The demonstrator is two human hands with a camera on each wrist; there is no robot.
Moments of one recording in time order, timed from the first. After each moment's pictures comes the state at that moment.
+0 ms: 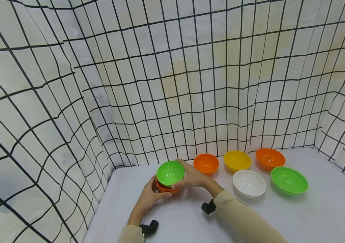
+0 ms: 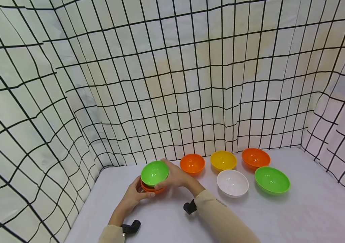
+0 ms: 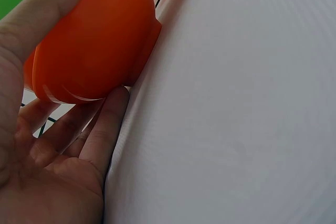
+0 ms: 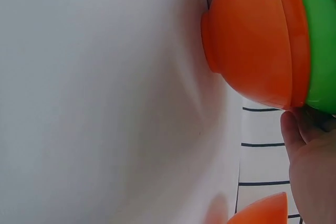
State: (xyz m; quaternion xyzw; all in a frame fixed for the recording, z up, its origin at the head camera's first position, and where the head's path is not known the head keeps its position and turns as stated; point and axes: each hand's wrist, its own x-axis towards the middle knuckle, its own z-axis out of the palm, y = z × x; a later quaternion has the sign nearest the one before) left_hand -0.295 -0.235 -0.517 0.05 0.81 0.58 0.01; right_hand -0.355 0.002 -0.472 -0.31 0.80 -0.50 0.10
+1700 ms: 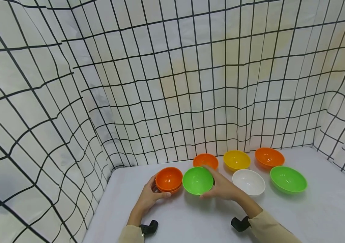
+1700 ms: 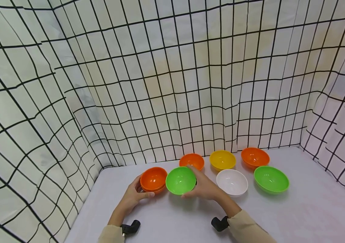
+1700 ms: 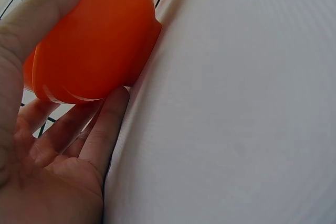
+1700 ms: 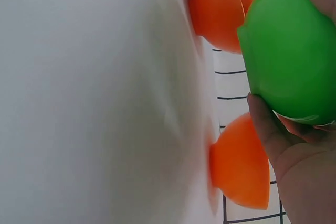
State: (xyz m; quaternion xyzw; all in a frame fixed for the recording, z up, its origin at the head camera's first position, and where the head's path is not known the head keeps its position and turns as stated) left_hand -0.295 -0.234 -0.517 0.05 0.81 0.59 0.00; right_hand -0.304 0.097 -0.482 -0.22 0.84 -0.49 0.08
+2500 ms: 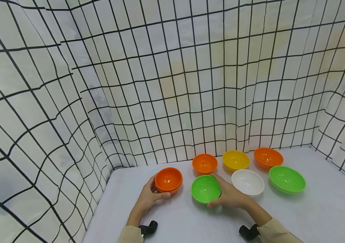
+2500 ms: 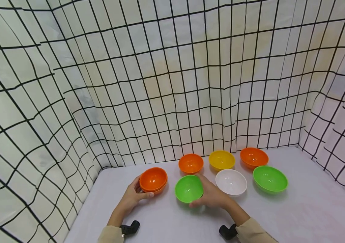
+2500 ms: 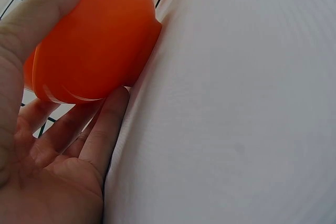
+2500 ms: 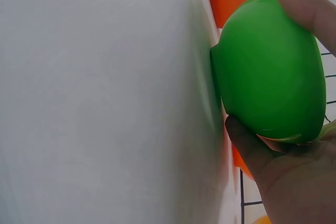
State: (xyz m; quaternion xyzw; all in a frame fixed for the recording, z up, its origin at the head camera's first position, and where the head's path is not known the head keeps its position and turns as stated) left_hand -0.295 -0.234 -0.520 0.05 0.81 0.59 0.01; right_hand -0.289 0.121 -0.497 -0.23 0.83 -0.49 0.11
